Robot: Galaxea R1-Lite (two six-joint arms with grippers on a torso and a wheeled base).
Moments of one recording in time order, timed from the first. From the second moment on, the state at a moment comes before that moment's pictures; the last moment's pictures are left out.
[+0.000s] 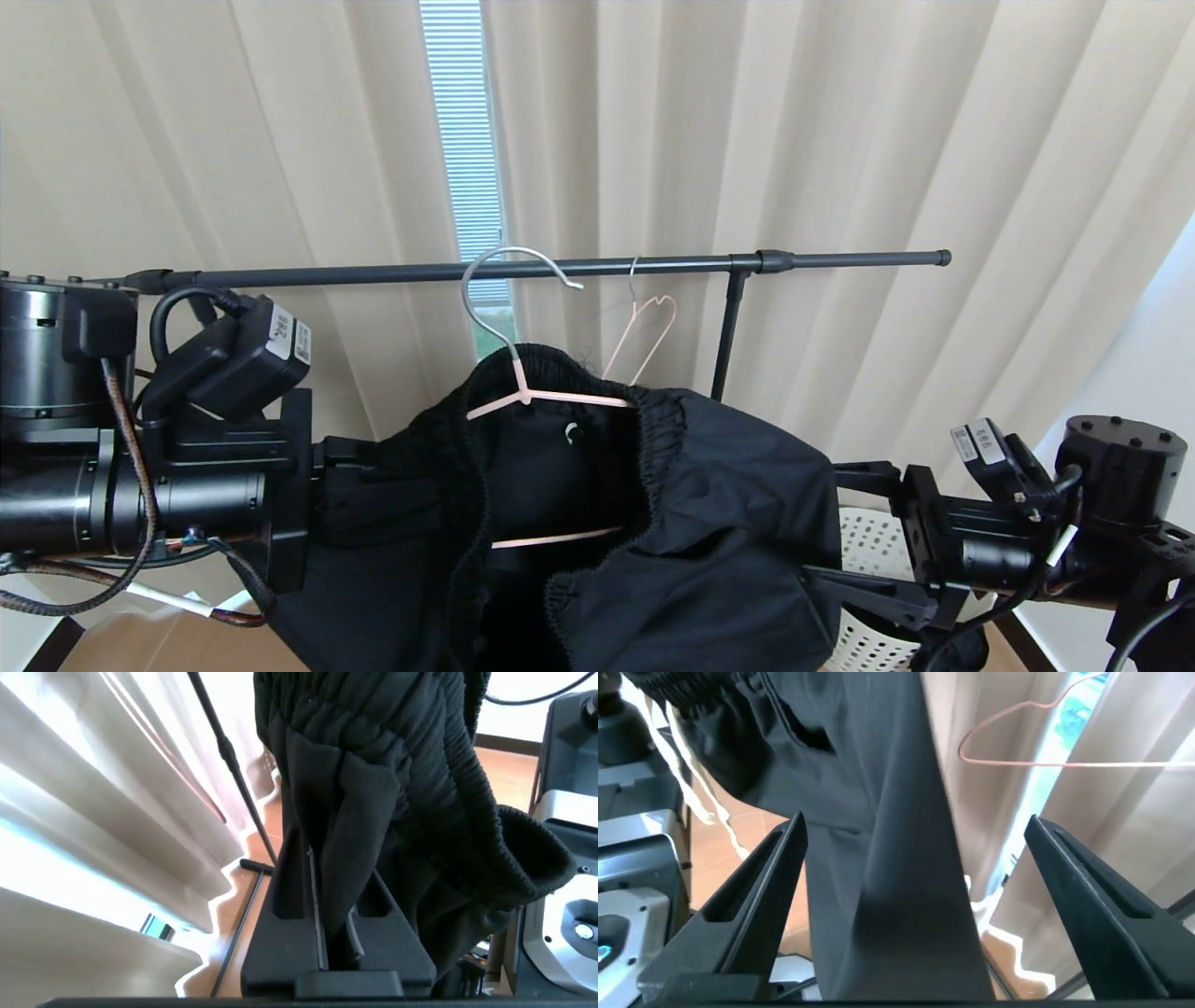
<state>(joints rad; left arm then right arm) -0.26 1.38 -0.71 -0.17 -0.75 0.51 0.14 1.86 -0.27 -1.27 1.05 -0.21</state>
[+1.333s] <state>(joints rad) -0.14 1.24 -0.65 -0.16 -0.76 0.44 0.07 1.99 -0.30 -1.32 0.97 -0.21</state>
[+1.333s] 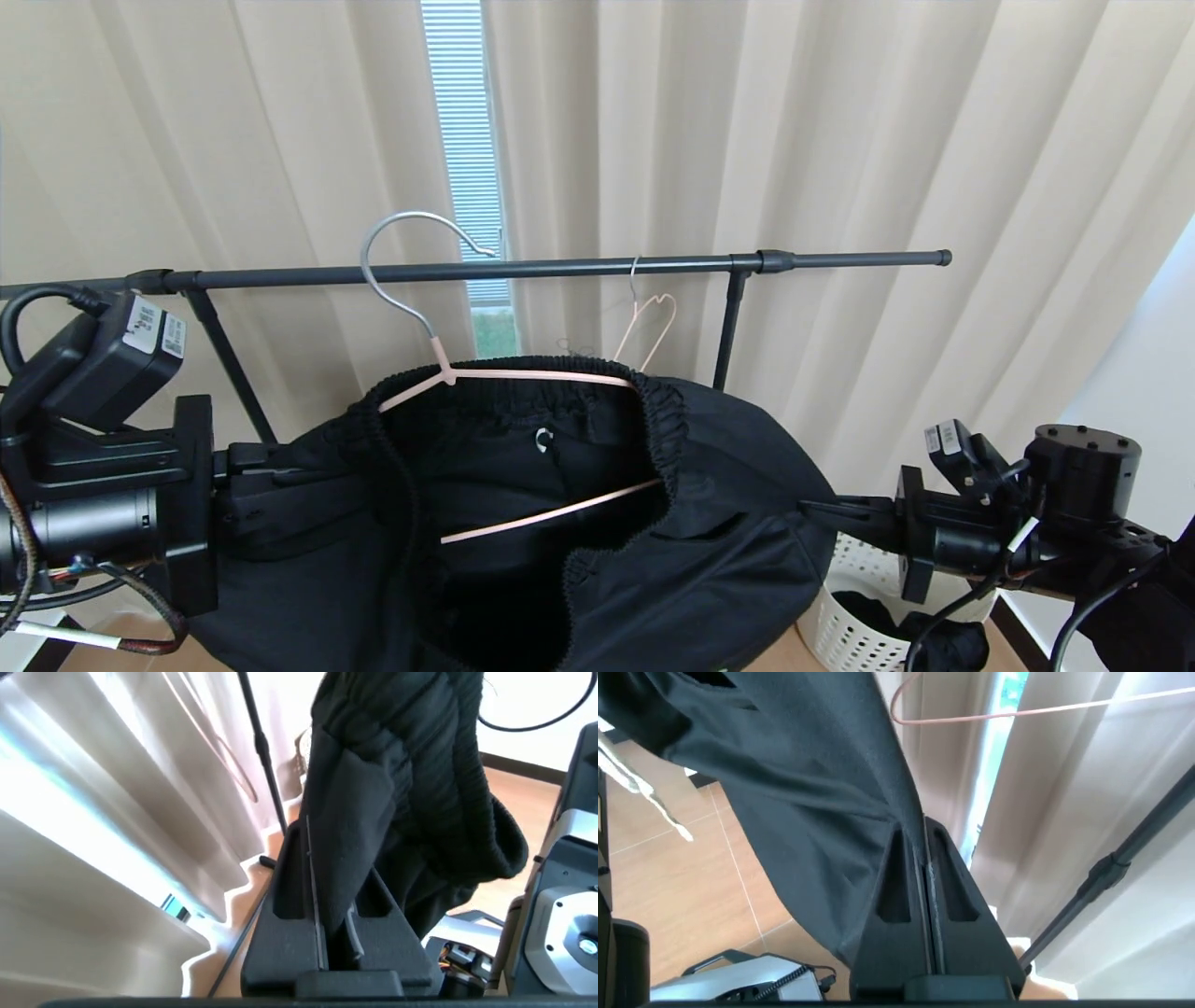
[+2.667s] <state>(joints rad) -0.10 1.29 -0.55 -0.16 -0.63 0.45 0.29 1.81 -0.26 -1.42 0.50 -0.17</state>
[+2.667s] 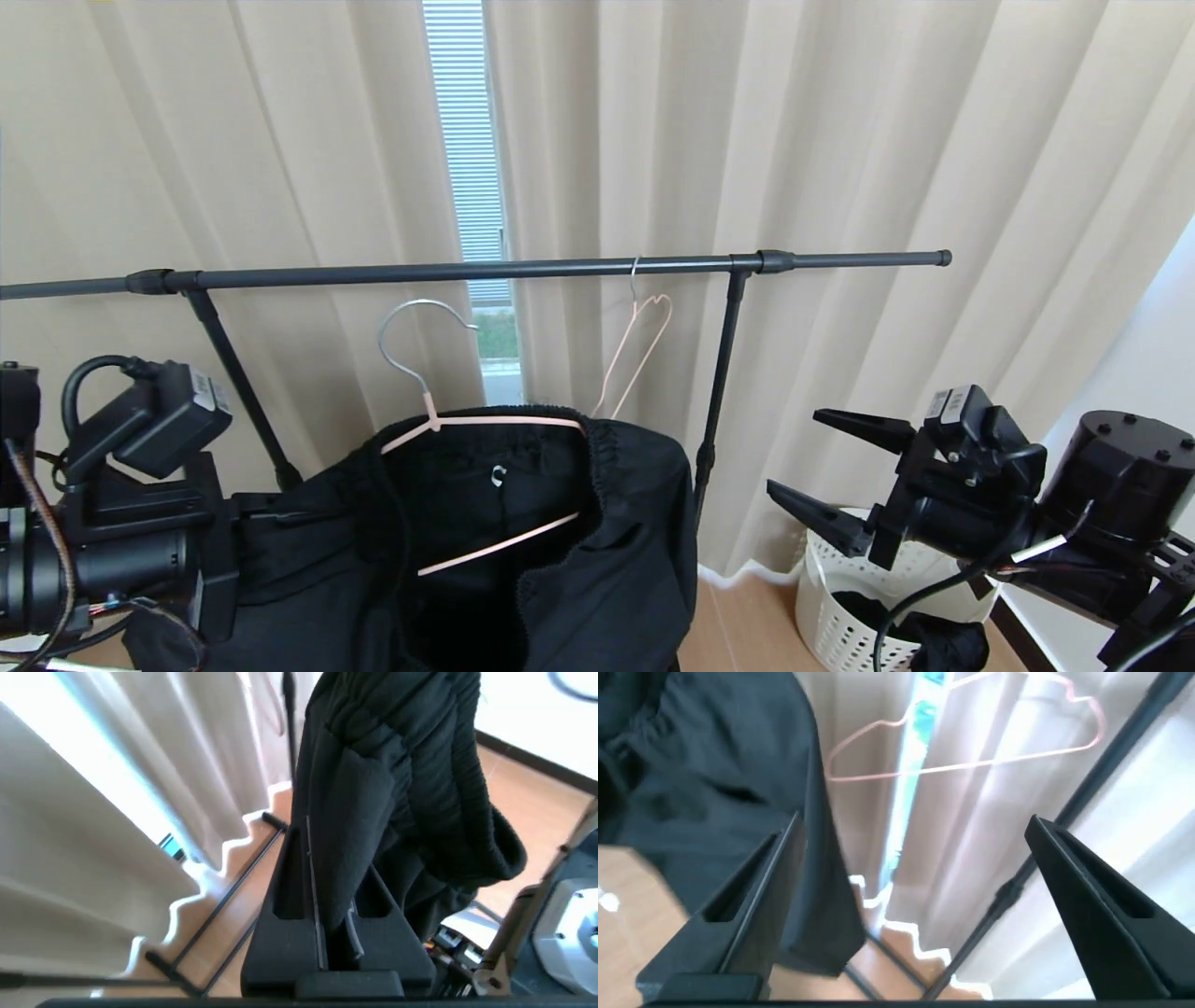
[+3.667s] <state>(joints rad) -0.28 1.75 -0.61 -0.47 -0.22 0.44 0.32 1.83 -0.28 -1.42 0.44 -0.17</state>
